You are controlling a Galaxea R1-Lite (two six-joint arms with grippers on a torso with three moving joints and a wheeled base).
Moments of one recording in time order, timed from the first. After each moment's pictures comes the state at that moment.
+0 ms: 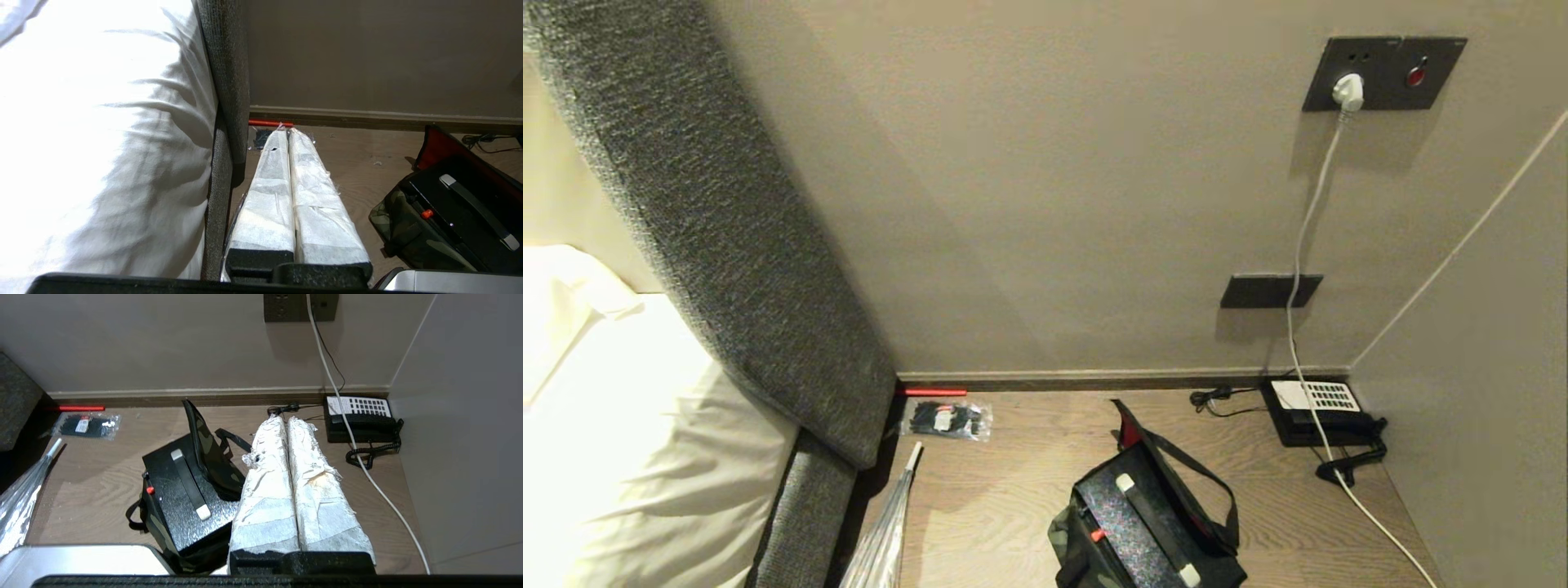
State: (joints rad) left arm 0.00 0.00 0.00 0.00 0.00 0.00; right arm 0.00 0.00 0.00 0.00 0.00 -0.01
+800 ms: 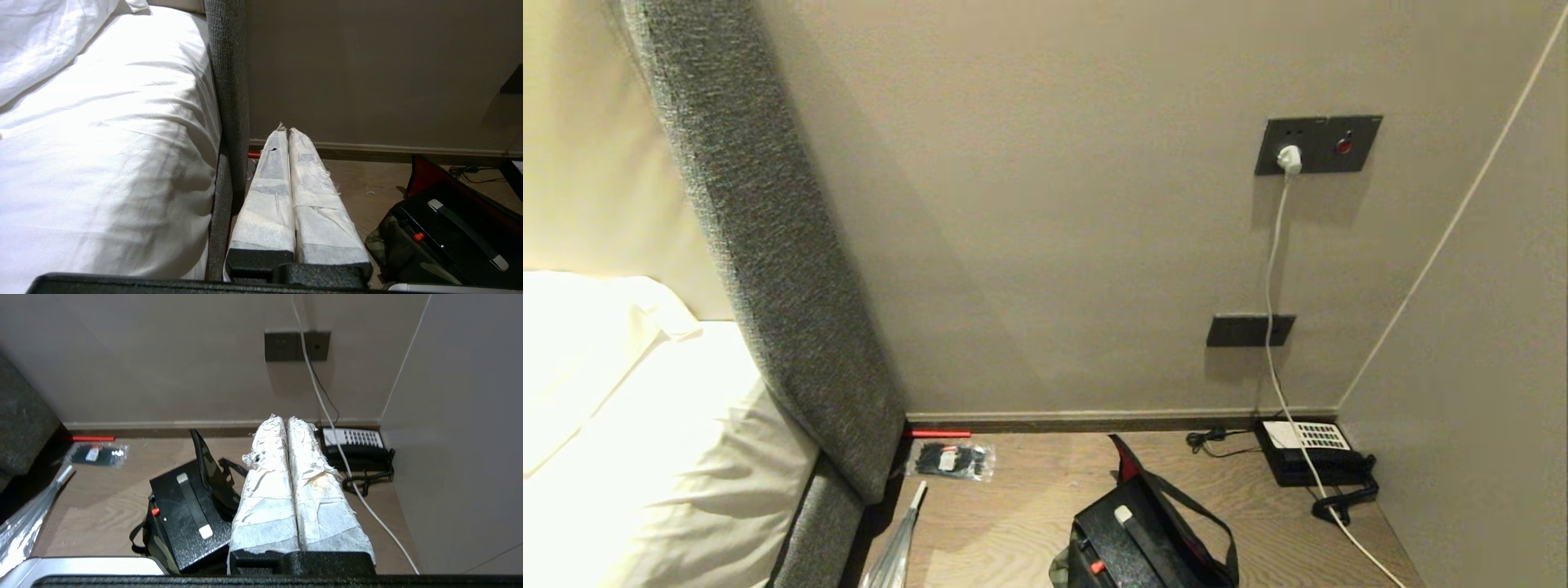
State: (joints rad) left arm 0.00 0.00 0.00 0.00 0.00 0.00; right arm 0.00 0.00 0.00 0.00 0.00 -0.01
